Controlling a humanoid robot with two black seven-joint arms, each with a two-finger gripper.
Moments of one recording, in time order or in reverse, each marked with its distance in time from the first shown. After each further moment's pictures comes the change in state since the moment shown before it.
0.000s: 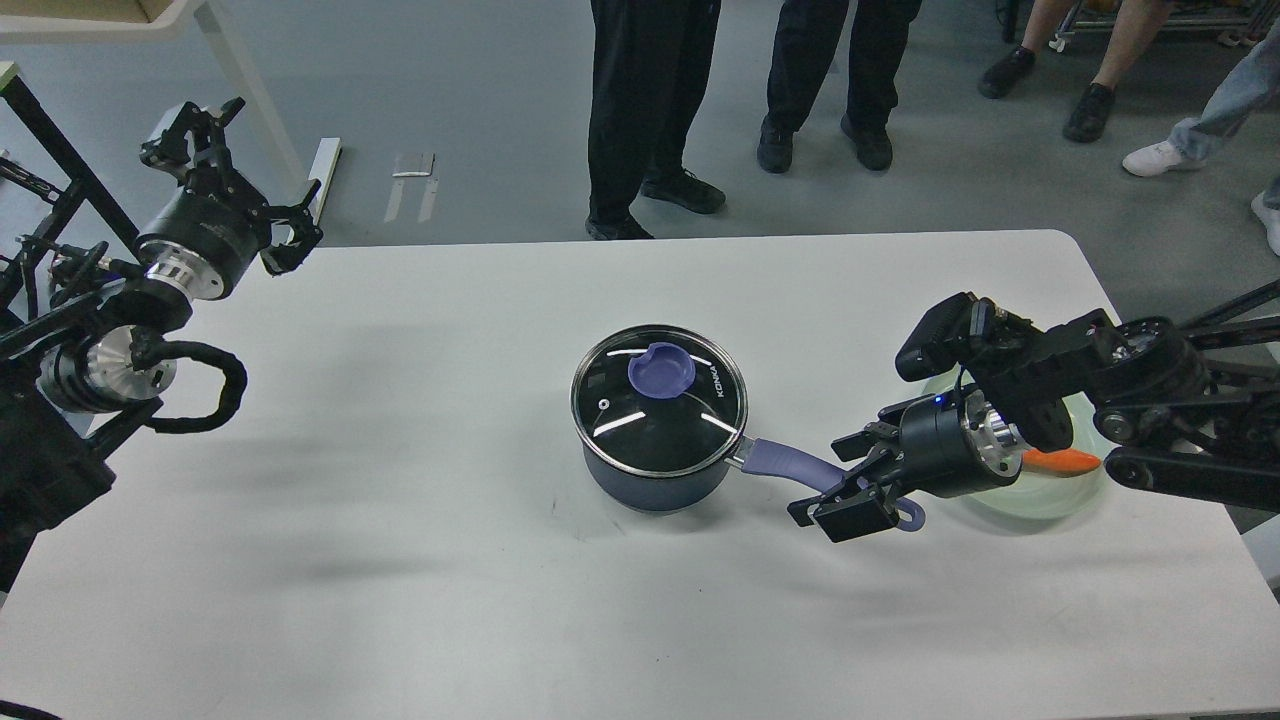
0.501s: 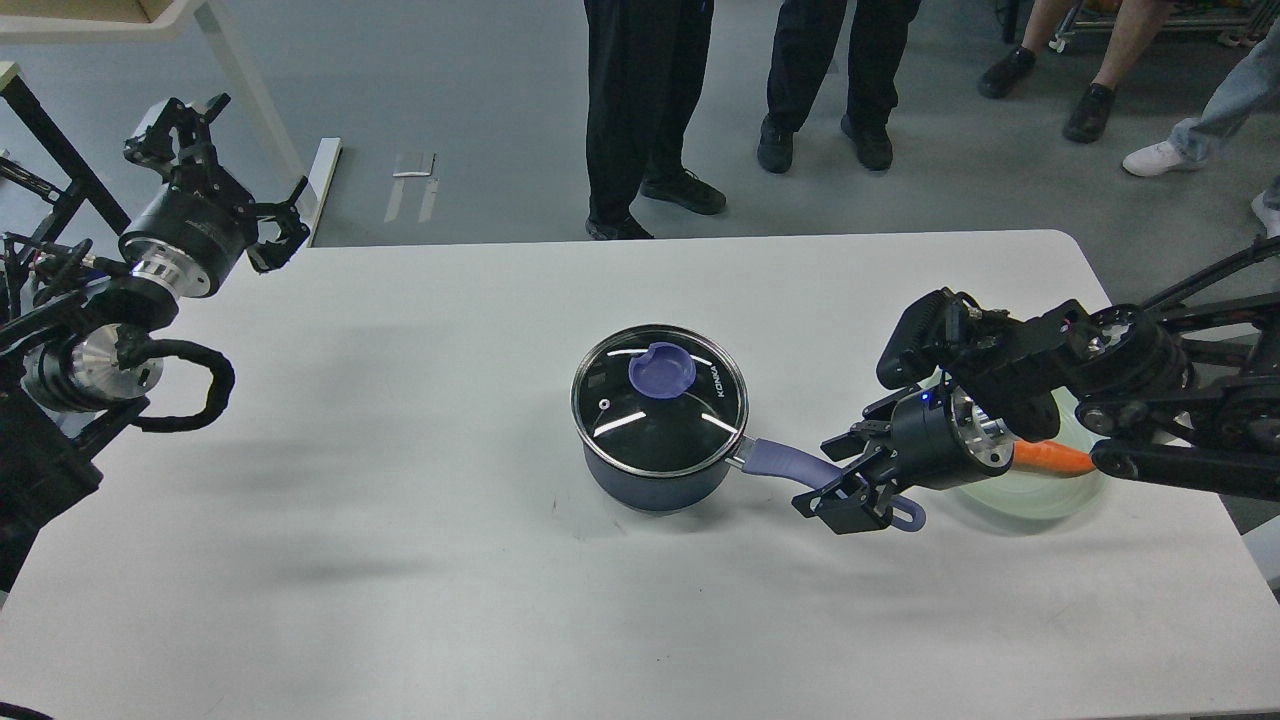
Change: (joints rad) left arm -0.001 0.012 0.000 0.000 0.000 -0.004 0.000; right arm 0.028 0.043 -0.037 -0.035 -0.088 0.000 -0.002
